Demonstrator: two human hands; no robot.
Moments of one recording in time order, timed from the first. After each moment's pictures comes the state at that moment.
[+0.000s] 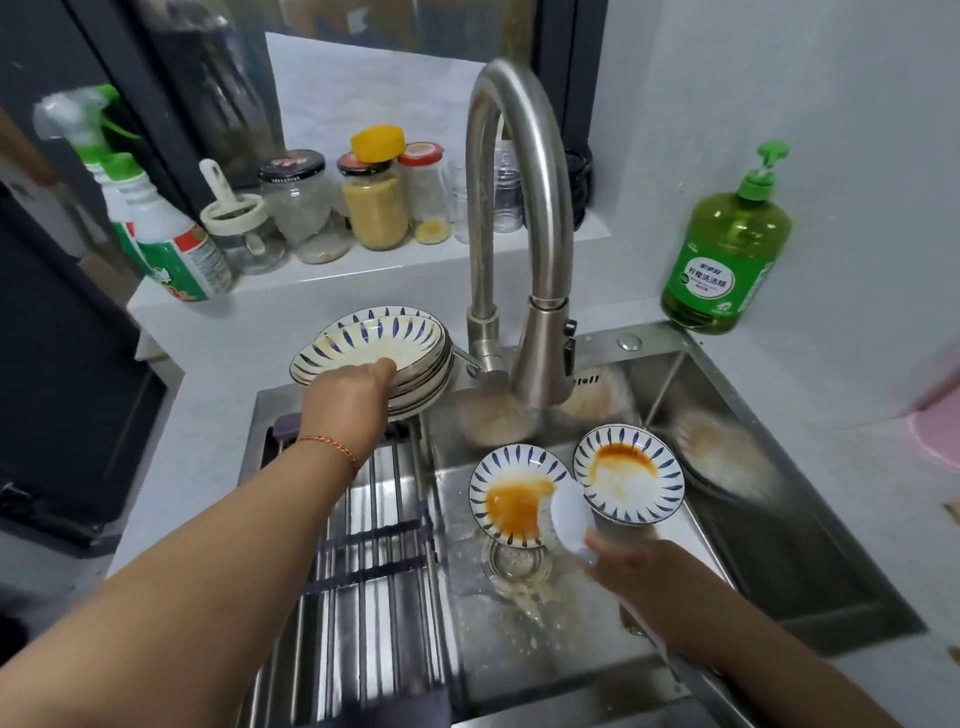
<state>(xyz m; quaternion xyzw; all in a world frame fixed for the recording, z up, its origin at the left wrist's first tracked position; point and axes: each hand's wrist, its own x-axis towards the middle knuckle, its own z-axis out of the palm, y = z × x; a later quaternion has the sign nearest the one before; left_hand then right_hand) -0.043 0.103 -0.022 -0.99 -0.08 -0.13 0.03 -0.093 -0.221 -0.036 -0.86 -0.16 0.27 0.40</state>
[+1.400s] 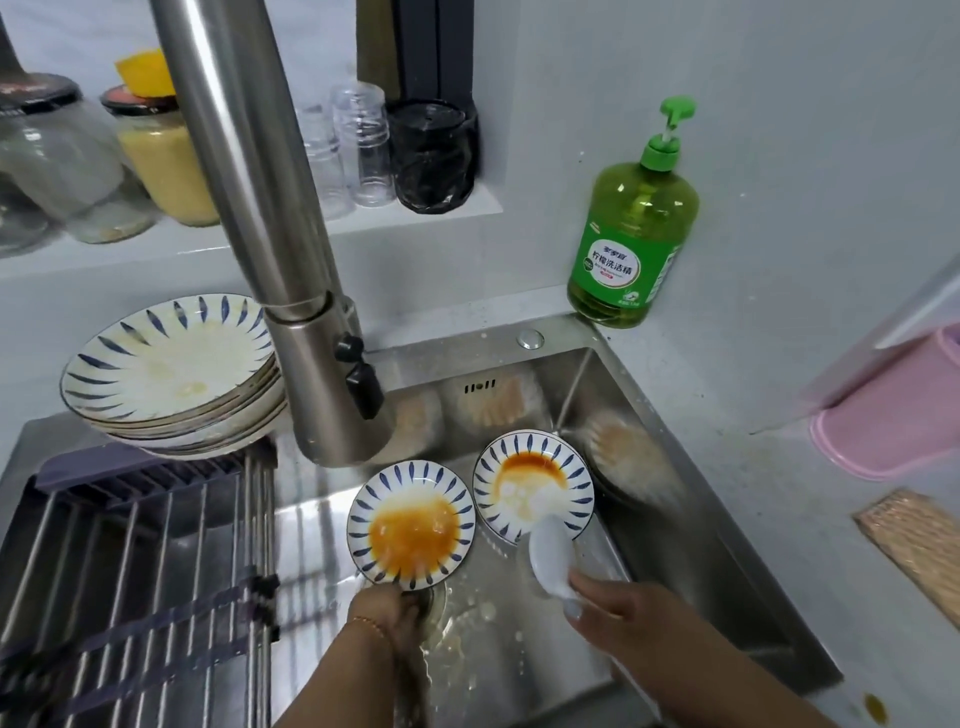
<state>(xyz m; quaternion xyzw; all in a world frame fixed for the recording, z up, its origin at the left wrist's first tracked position) -0.030 -0.062 -0.269 -0.40 -0.58 0.12 -0.70 -0.035 -0.305 -0.079 -0.85 0.04 0.33 0.40</state>
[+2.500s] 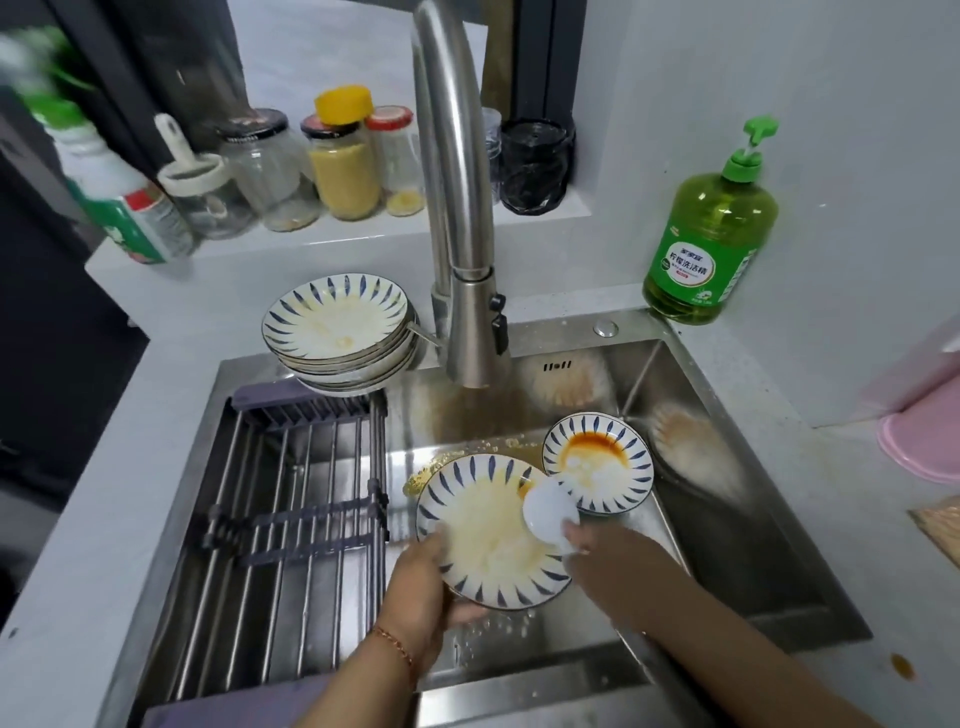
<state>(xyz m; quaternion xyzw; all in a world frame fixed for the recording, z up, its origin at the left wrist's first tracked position) -0.139 -0.070 -0.126 -0.46 -0.43 0.07 -0.77 -0.060 -0.245 -0.071 -0.91 -0.12 0.34 0.21</state>
